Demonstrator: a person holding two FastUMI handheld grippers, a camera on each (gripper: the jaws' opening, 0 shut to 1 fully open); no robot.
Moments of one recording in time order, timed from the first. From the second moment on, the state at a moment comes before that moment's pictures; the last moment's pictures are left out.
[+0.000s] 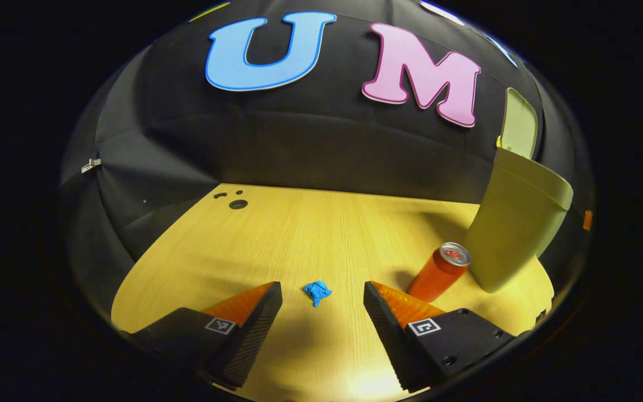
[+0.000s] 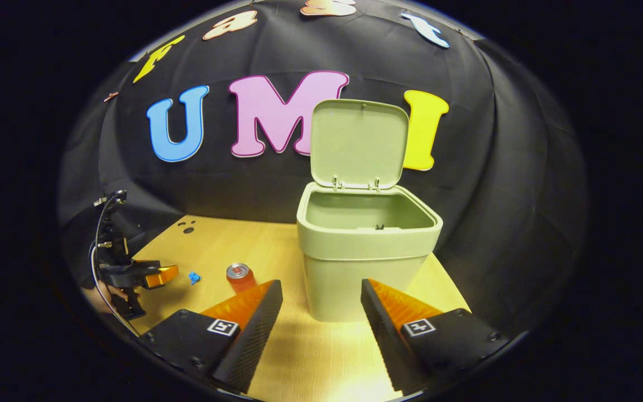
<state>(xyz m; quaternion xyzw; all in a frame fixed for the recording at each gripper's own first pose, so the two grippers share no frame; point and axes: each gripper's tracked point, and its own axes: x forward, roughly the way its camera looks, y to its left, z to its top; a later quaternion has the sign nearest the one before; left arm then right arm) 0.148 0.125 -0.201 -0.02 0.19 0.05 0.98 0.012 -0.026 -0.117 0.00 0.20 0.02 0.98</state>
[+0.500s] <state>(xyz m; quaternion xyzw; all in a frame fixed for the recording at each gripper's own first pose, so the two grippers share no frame) 0.208 0.133 -0.263 0.01 0.26 0.06 0.97 0.008 -0.027 -0.150 0.01 0.25 0.02 0.97</state>
